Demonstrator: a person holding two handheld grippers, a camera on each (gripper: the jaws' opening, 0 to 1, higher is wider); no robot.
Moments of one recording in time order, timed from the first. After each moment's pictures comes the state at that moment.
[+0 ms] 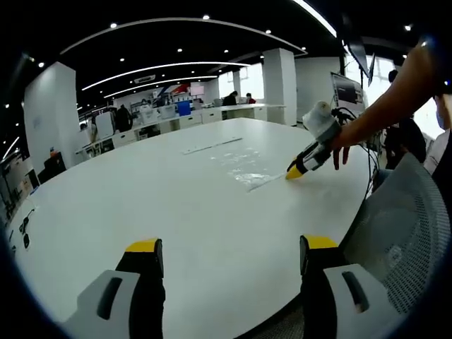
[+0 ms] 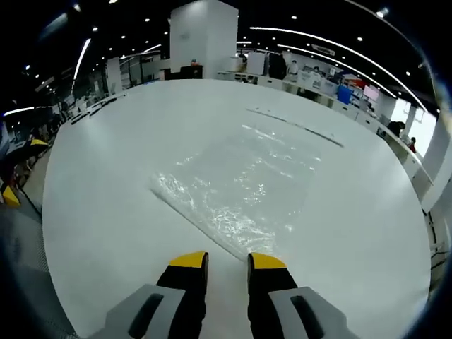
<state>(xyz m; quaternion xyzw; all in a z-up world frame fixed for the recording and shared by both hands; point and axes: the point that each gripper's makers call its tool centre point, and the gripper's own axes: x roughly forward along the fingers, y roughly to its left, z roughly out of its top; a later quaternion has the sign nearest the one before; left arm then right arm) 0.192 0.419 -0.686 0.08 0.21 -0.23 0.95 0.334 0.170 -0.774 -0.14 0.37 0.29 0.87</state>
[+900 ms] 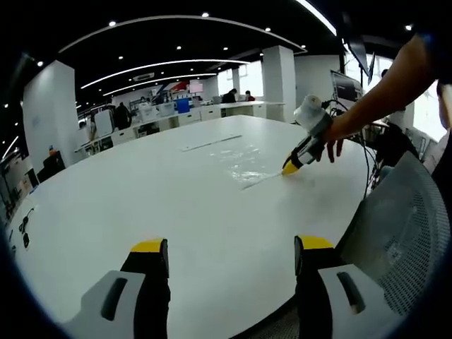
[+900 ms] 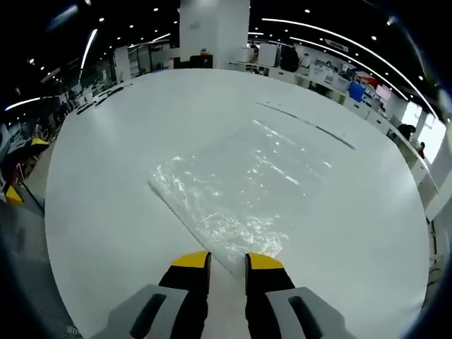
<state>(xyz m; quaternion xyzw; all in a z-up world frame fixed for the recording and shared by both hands) 0.190 0.418 -0.688 0.08 0.22 -0.24 0.94 0.345 0.173 -0.785 -0.16 0.40 0.31 0.85</state>
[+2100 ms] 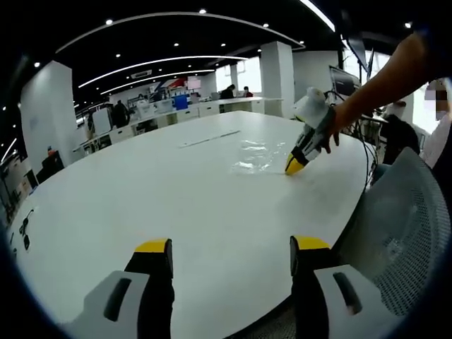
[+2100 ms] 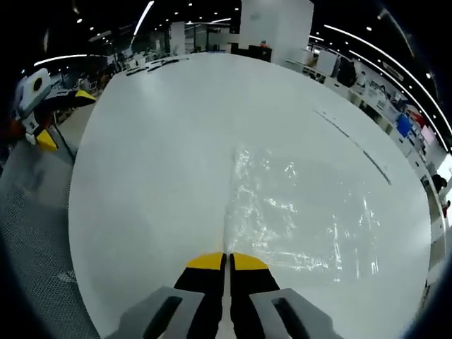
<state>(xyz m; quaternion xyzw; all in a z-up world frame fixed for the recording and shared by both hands) 0.188 0.417 -0.693 0.09 0.23 -0.24 0.94 0.314 0.190 -0.782 -0.26 0.39 0.45 0.76</state>
